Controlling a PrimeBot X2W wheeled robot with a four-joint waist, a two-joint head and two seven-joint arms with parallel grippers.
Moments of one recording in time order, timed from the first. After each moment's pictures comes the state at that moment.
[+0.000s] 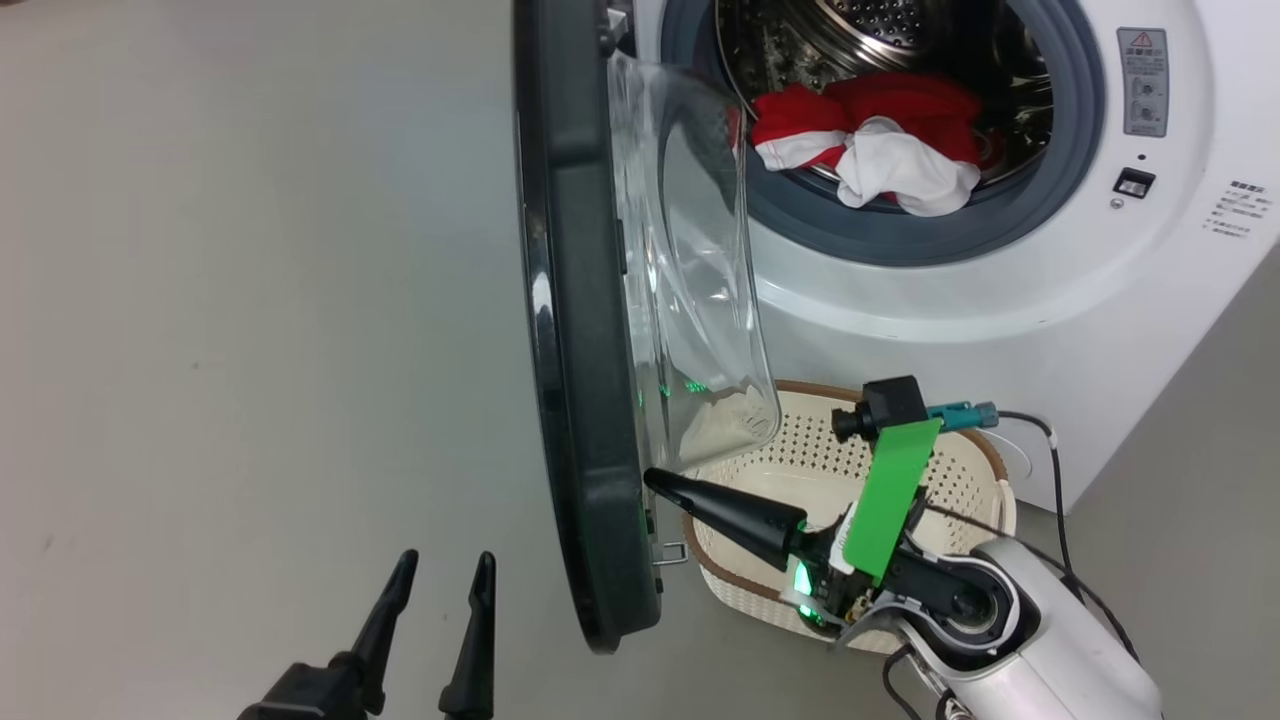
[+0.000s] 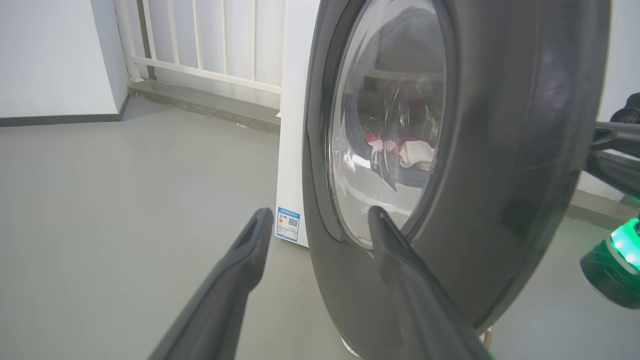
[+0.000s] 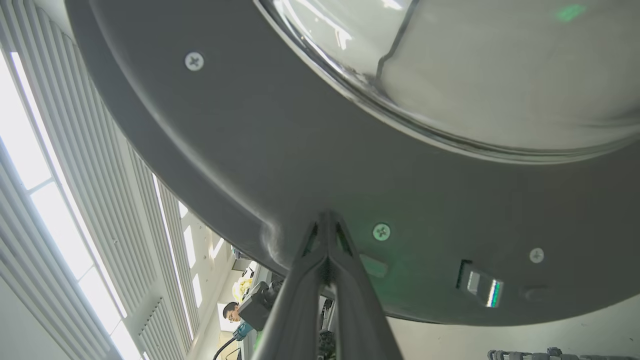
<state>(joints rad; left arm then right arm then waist) -0.02 0.04 -0.19 0.16 -0.30 0.00 -0.25 -0.41 -0.07 0.43 0.32 1.75 0.12 0.59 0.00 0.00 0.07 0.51</state>
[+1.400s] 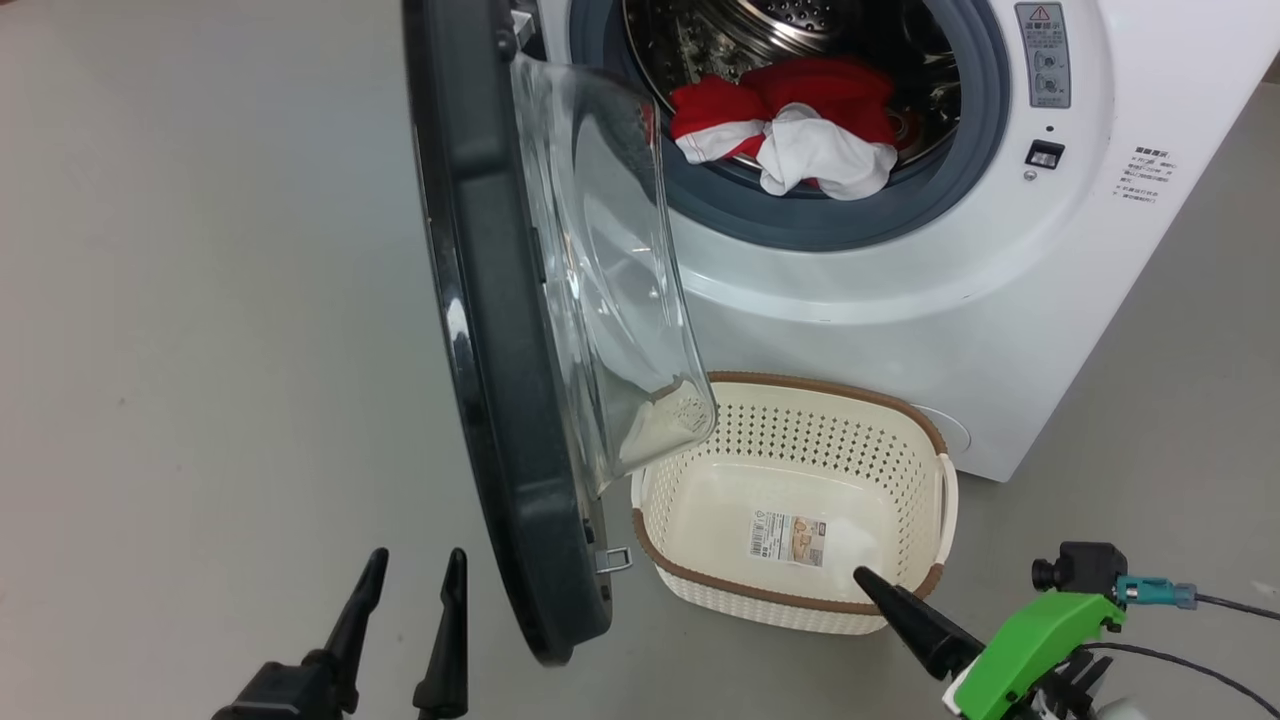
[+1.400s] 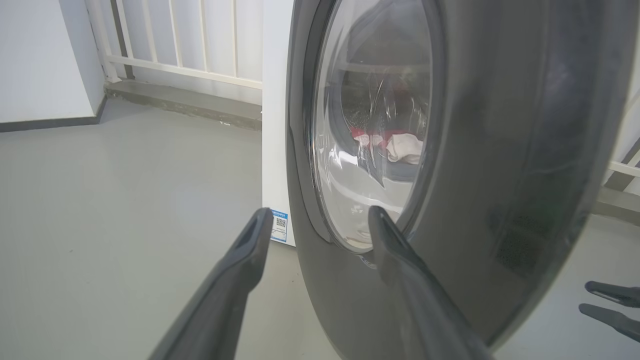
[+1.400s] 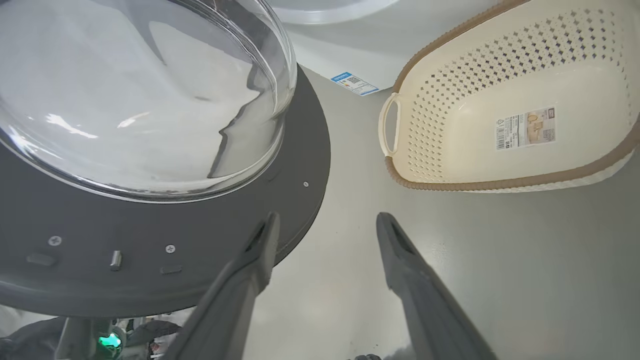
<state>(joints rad) -0.01 0.04 -0.15 0.17 -0.28 -0.01 -0.25 -0.14 -0.20 0.32 0.42 1.35 0.12 0.22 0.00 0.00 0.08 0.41</state>
